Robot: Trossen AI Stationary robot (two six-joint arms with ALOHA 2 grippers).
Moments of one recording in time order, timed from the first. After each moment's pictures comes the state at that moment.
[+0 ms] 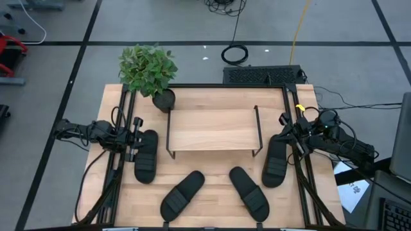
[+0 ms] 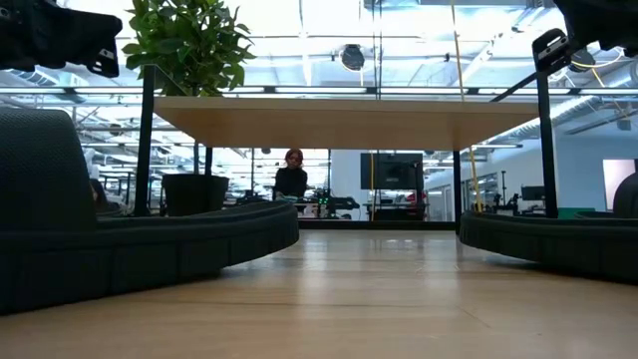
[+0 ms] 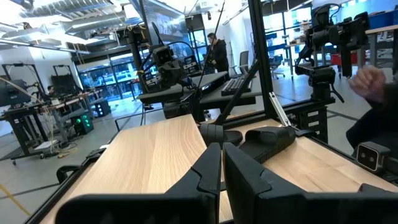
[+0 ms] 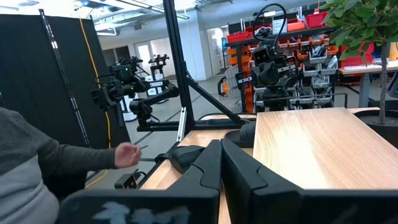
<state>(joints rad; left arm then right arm) -0.22 0.01 0.12 -0.02 -0.03 0.20 -0.33 0.00 0.29 -0.19 -0.66 0.22</state>
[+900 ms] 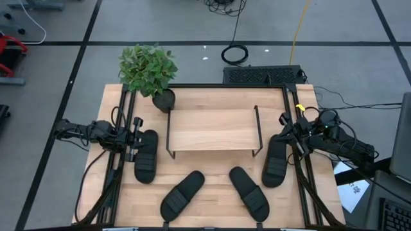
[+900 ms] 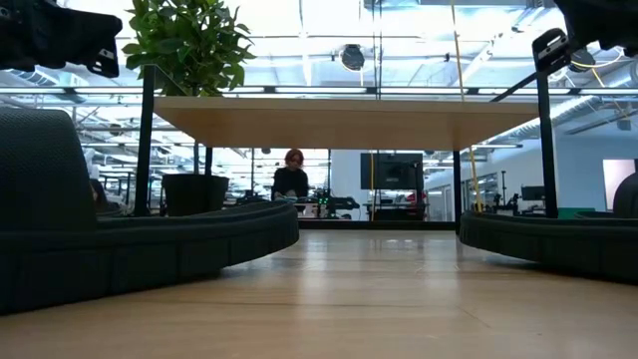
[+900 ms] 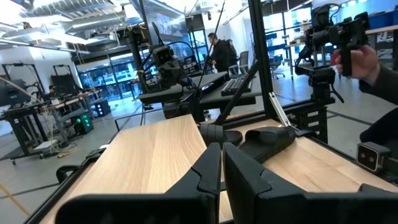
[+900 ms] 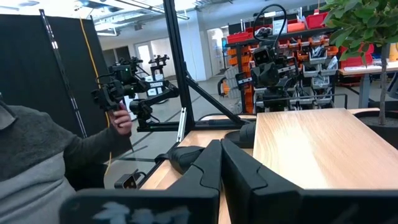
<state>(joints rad) -0.22 0.01 0.12 -0.02 -0.03 0.20 -0.33 0.00 0.29 -0.18 -0.65 0.22</state>
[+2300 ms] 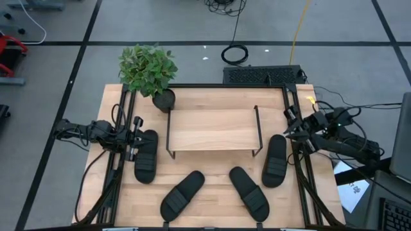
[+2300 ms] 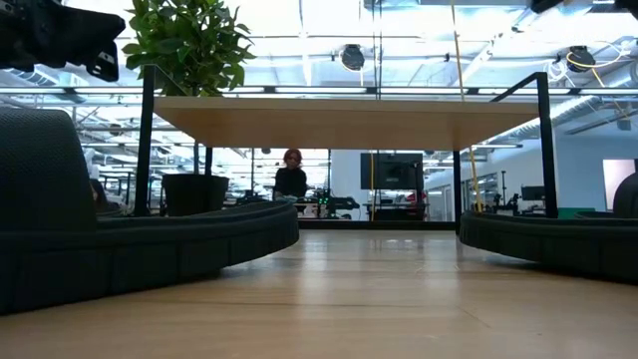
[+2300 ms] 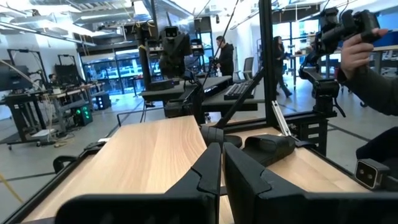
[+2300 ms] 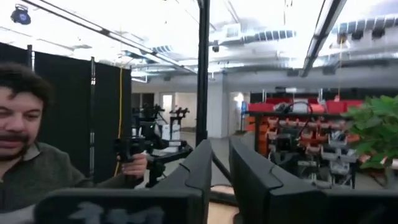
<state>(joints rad) -0.22 0.01 0.12 -0.01 -0.05 0.12 -0.33 0.16 0.37 0.23 -0.71 0.29</state>
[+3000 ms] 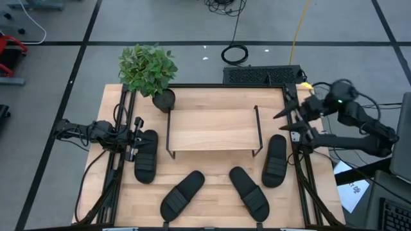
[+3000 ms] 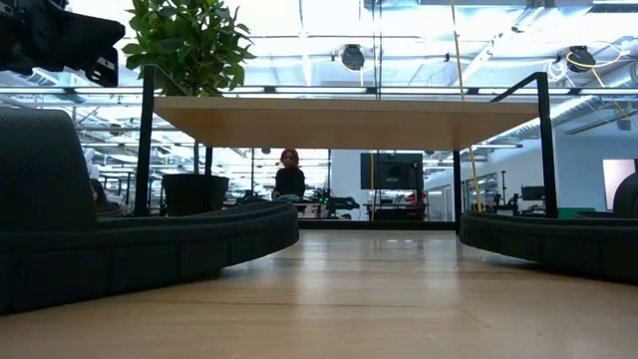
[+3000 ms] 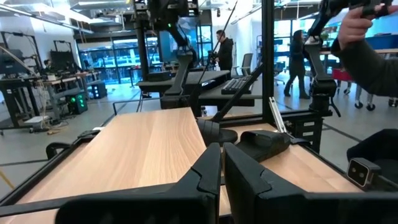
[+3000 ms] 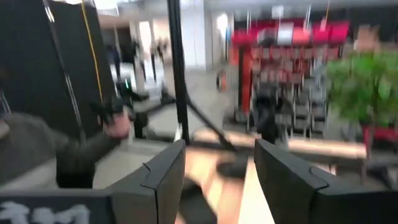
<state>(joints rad) -0.22 0.01 0.12 -0.03 -0.05 0.07 -0.32 0.61 0.98 -0.41 -0.68 0.04</state>
